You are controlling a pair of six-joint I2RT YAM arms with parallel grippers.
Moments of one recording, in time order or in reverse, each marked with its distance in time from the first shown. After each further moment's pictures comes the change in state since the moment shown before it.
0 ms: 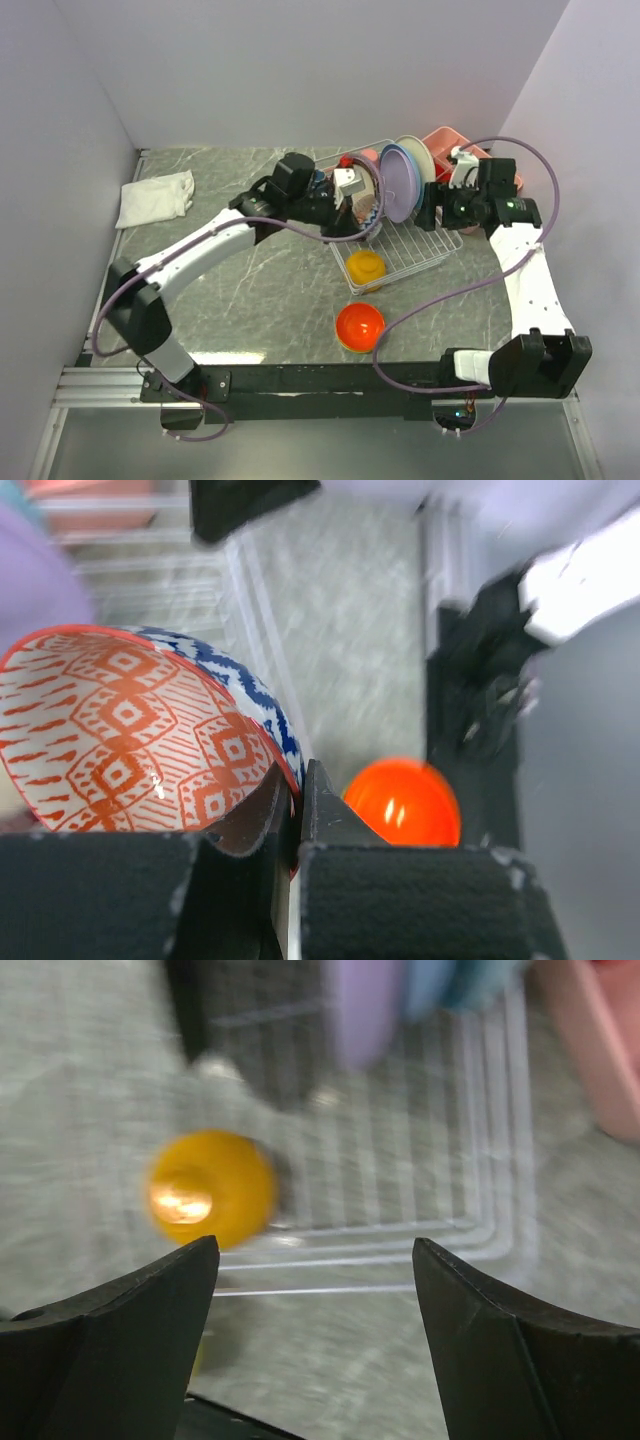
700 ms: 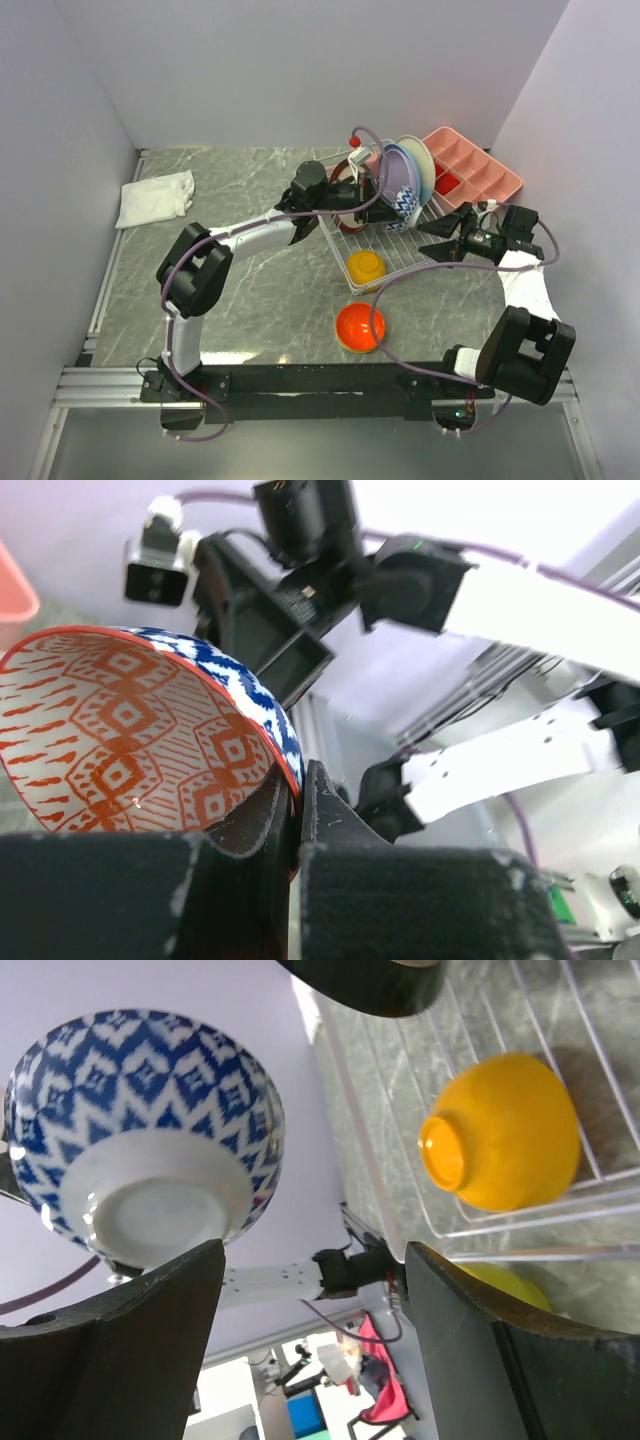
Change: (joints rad) left arm 0.002 0.391 -0.014 1.082 0.174 -0.910; right arm -0.352 -0.008 -0.444 0.361 -0.877 0.777
